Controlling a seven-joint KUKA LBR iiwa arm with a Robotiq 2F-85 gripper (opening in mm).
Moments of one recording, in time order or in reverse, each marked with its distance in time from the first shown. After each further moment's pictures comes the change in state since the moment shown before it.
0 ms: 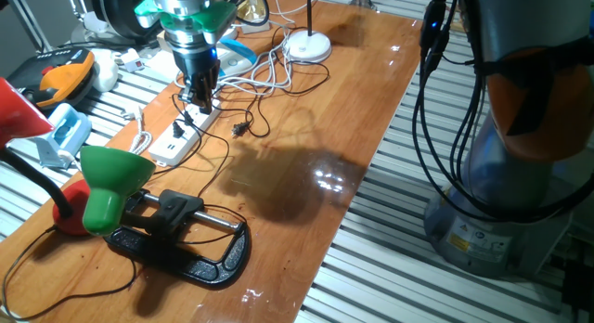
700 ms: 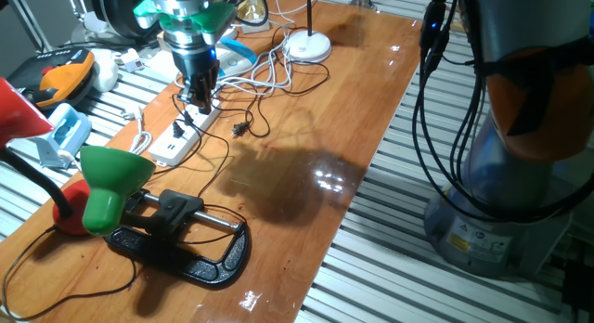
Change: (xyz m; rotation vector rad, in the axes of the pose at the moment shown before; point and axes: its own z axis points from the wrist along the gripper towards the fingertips) arm -0.001 0.002 0.000 0.005 -0.001 0.001
